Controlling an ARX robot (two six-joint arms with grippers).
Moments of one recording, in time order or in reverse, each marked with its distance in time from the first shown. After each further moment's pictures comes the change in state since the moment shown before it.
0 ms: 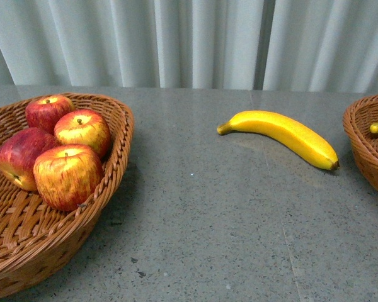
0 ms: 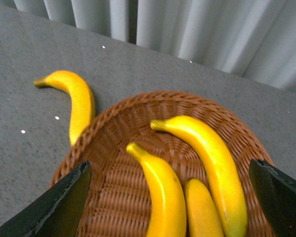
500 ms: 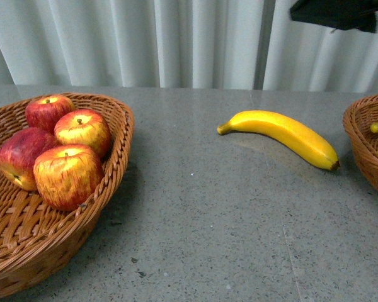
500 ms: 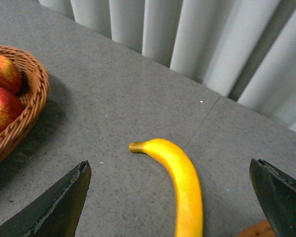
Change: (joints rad) left arm 0.000 0.000 0.000 0.000 0.000 0.000; right arm 0.513 0.345 0.349 0.034 0.223 0.132
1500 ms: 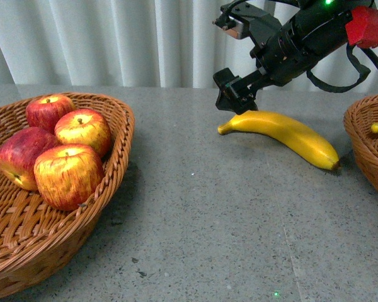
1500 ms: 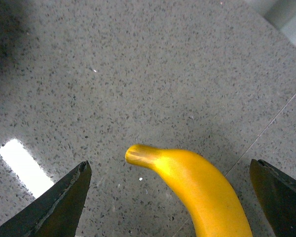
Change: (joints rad) left arm 0.000 0.000 0.000 0.000 0.000 0.000; right arm 0.082 0.626 0.630 -0.368 0.052 -0.206
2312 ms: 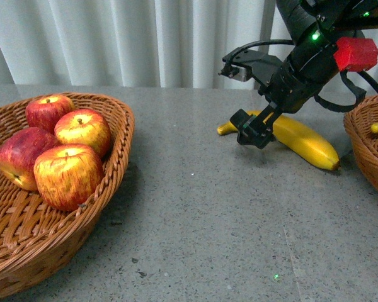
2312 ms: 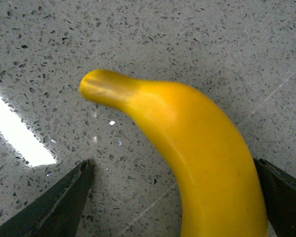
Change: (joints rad) left arm 0.000 0.000 0.000 0.000 0.000 0.000; right arm -0.011 0.100 0.074 -0.157 0.128 -0.167
